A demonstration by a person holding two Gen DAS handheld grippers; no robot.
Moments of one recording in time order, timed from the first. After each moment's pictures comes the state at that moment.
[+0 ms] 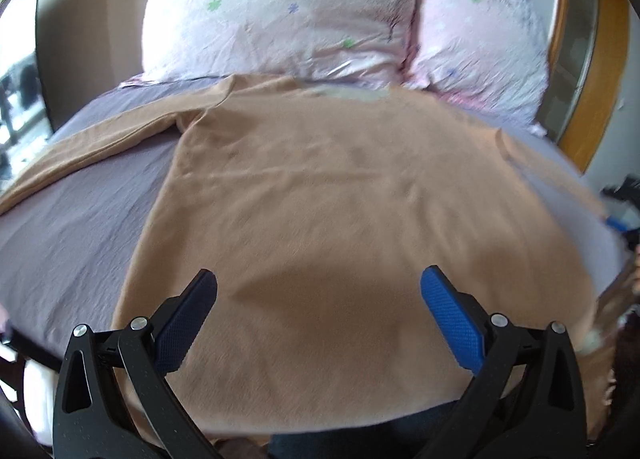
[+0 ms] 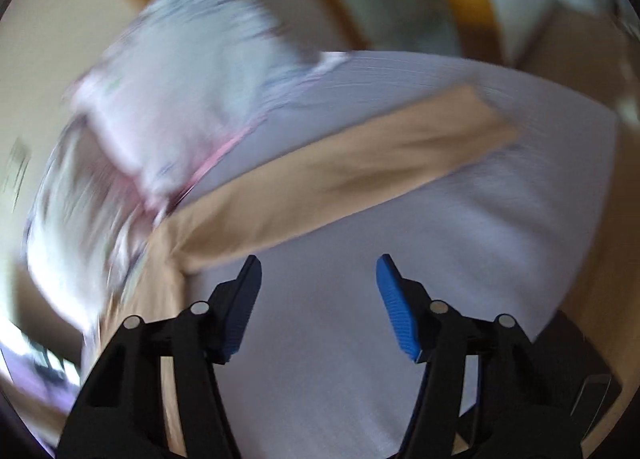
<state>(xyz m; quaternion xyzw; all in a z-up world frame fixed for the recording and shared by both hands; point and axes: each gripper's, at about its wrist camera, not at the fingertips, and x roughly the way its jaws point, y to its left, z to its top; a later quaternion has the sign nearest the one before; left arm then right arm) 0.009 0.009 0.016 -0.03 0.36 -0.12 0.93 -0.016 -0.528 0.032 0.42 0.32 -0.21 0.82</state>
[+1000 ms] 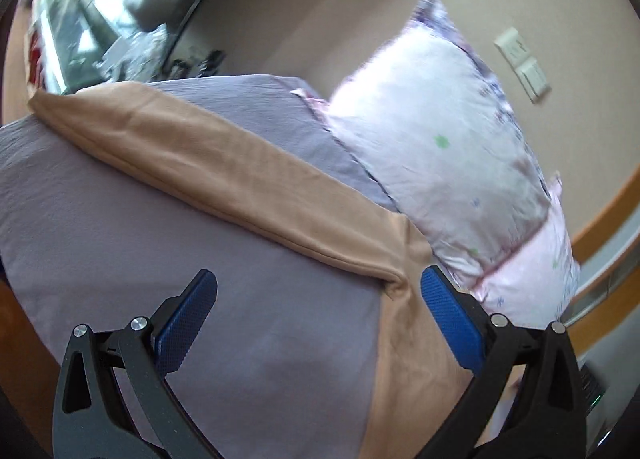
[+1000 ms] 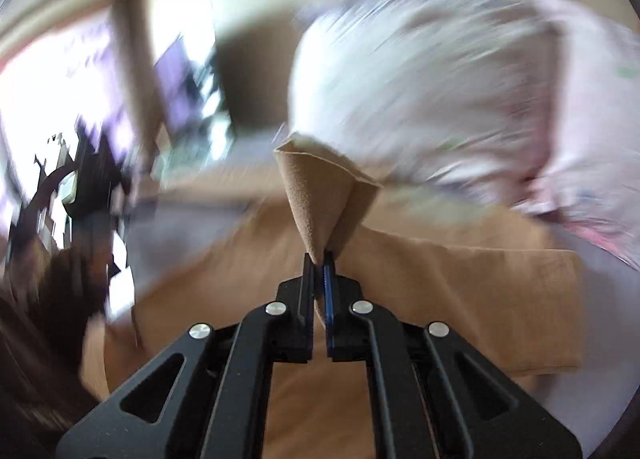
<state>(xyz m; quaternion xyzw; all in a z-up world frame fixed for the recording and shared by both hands) 0.061 0.283 0.020 -0.39 0.29 0.02 0.87 0.117 -0.153 0.057 -0.11 0.37 0.40 0.83</state>
